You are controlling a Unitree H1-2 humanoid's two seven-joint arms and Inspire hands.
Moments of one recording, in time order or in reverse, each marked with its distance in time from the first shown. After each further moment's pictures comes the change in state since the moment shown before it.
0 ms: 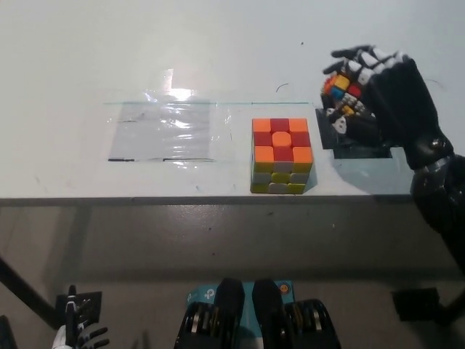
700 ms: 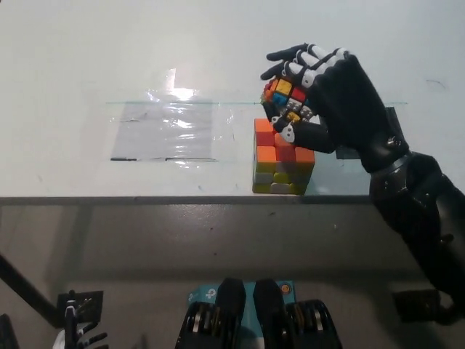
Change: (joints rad) left_arm 0.000 0.005 -0.002 0.016 0.001 0.000 0.001; right_arm -0.003 0.108 -0.002 -0.084 0.039 -0.032 0.143
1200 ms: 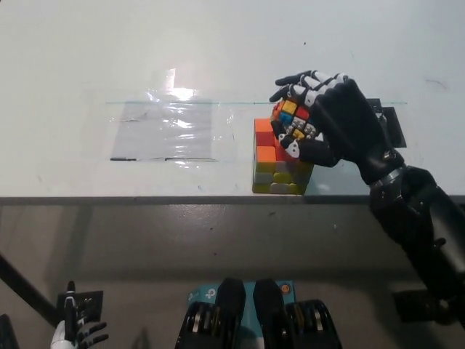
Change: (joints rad) left_arm -0.029 0.000 0.013 0.005 -0.007 0.000 0.000; right_arm 0.020 0.014 0.001 0.158 -0.016 -0.036 -0.037
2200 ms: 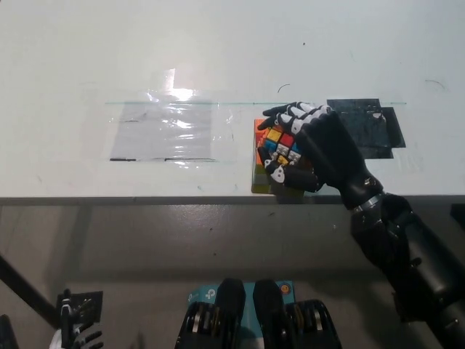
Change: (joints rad) left_arm 0.028 -0.003 0.013 -0.011 0.001 0.019 0.009; right_arm 0.046 0.064 0.010 0.085 0.007 -0.035 -0.064
